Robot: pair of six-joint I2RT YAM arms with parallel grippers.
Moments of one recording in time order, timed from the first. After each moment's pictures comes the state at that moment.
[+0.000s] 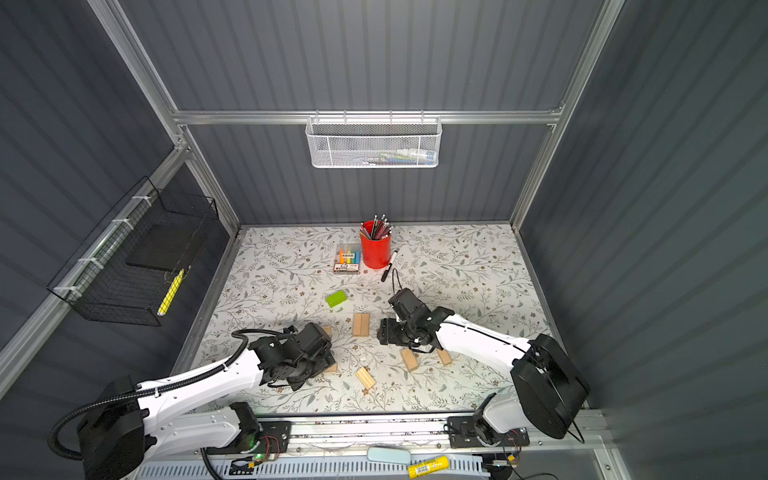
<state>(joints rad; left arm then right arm) -0.92 1.17 0.63 -0.72 -0.11 -1.41 0.75 1.41 0.82 -0.42 -0.15 0.73</state>
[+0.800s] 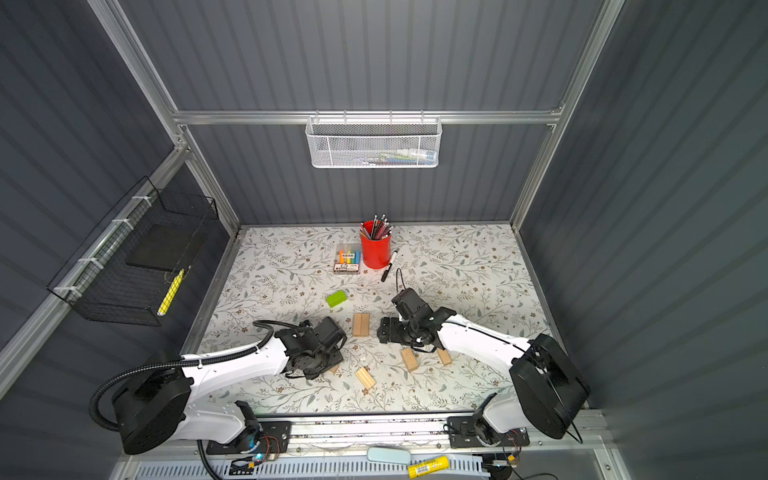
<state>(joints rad) -0.92 1.39 0.71 -0.60 -0.13 -1.33 0.72 1.41 0.80 -0.40 -0.15 0.73</state>
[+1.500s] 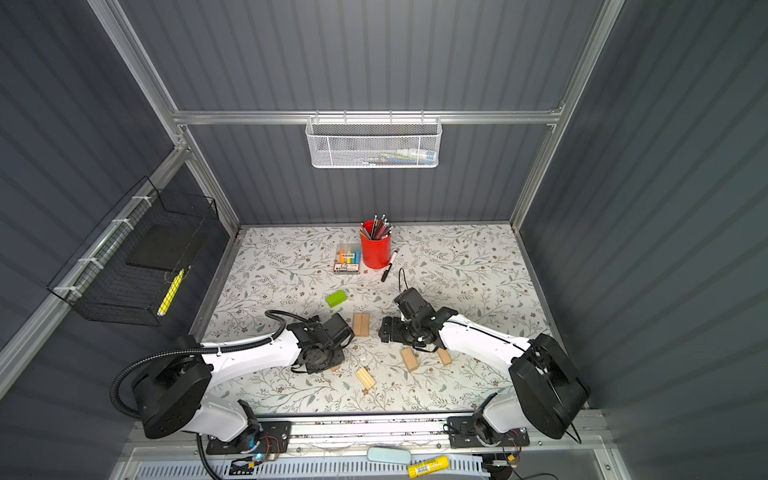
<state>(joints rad) -0.92 1.50 0.78 -0.65 -0.15 -1.19 0.70 1.41 0.79 -0.39 -0.16 0.74</state>
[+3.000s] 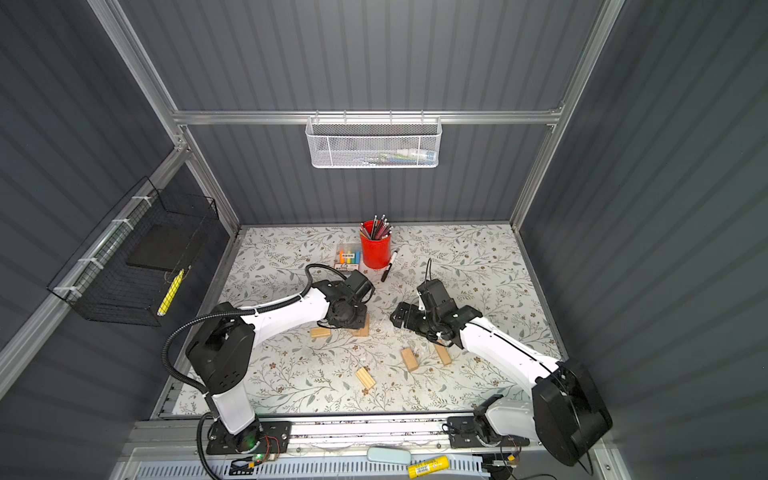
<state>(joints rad) -0.80 1.82 1.28 -0.74 -0.09 -0.59 0.54 1.26 0.75 -0.39 -0.23 0.78</state>
